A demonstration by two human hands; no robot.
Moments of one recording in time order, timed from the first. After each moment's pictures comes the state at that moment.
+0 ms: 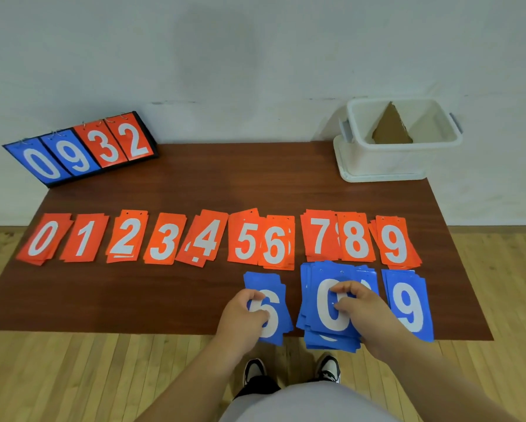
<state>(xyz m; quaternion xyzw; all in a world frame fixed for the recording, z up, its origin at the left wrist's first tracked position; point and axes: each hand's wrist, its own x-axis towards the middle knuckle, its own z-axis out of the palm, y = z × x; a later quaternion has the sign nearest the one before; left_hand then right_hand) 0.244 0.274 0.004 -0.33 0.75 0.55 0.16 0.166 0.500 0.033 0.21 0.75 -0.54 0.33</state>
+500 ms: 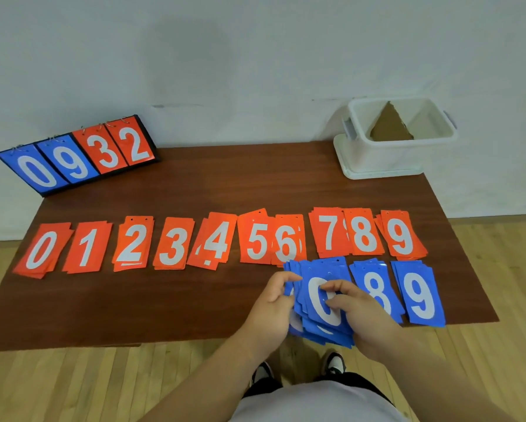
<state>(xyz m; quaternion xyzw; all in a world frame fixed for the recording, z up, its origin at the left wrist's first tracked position) 0.243 0.262 0.052 -0.18 0.70 0.66 0.20 0.199 0.440 0.052 0.23 0.66 -0.63 0.33</state>
